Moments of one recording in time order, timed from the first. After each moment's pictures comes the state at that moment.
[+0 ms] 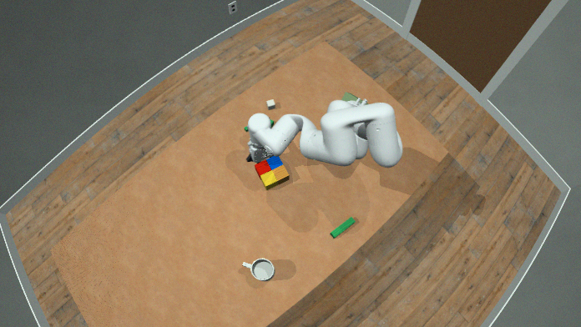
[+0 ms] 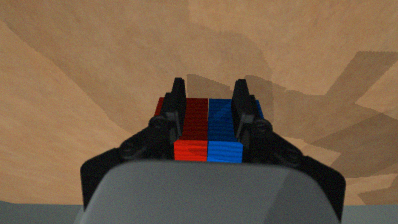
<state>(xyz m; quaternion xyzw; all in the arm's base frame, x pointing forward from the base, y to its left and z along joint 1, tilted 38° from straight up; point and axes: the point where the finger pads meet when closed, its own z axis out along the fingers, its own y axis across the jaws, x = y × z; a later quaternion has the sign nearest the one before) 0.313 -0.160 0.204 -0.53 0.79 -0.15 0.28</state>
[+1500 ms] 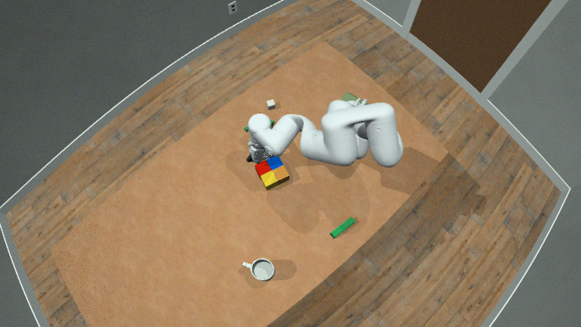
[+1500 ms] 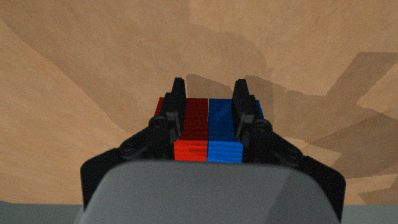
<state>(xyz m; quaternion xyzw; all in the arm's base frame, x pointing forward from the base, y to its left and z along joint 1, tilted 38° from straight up) 0.313 -0.159 0.205 -0.53 0.79 -0.15 0.28</state>
